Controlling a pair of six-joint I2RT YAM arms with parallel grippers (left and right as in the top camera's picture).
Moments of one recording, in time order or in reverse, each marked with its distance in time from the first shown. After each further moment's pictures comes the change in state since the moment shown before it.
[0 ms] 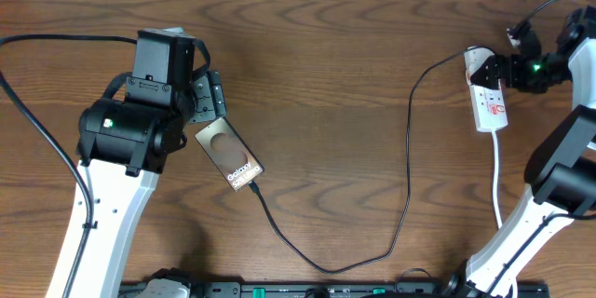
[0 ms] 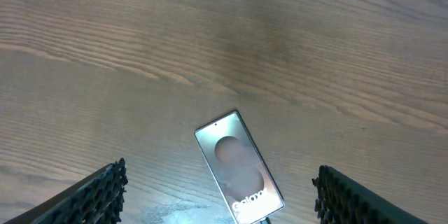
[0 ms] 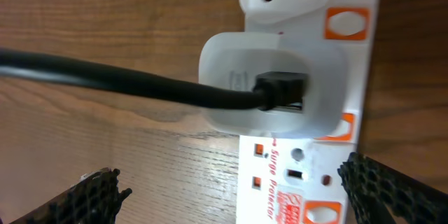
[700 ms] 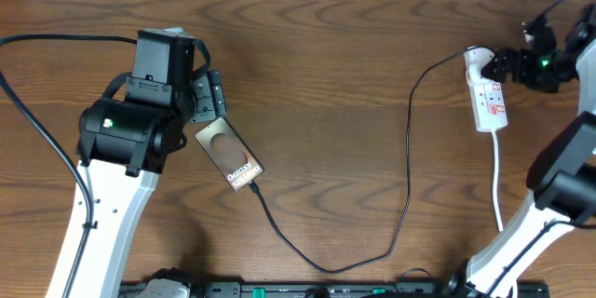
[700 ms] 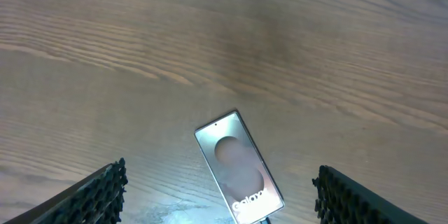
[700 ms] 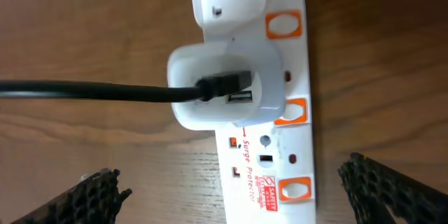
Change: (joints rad) left arm 0.000 0.000 0.000 0.000 0.000 0.000; right arm -0.015 -0.063 -0.016 0.048 0.069 0.146
